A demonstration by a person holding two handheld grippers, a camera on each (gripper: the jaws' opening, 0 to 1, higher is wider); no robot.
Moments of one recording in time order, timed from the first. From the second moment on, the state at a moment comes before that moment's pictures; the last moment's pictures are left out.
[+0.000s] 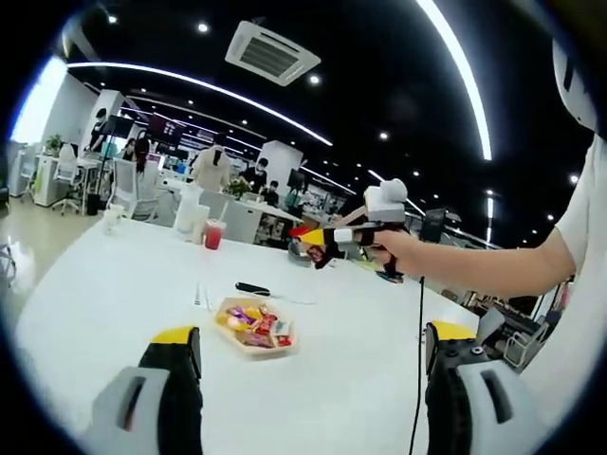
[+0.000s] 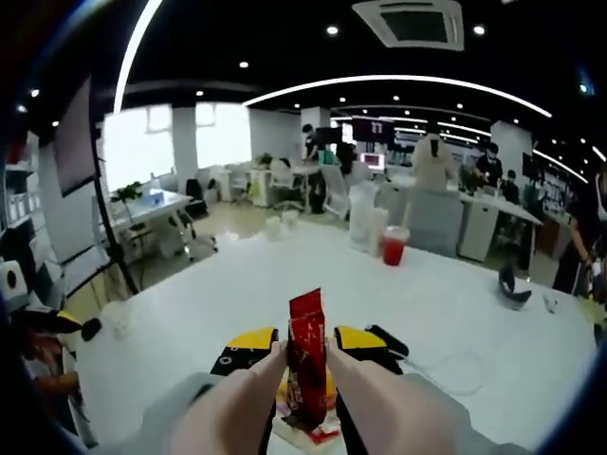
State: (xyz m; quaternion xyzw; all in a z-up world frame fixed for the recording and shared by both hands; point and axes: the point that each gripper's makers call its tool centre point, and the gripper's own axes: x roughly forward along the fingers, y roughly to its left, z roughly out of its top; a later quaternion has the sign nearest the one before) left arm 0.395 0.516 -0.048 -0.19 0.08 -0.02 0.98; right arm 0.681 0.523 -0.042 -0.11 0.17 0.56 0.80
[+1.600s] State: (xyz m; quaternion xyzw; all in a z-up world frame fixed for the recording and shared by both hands) left arm 0.367 0.522 -0.052 -0.20 0.07 0.00 0.98; right arm 0.680 0.502 -0.045 -0.08 0.18 0.55 0.81
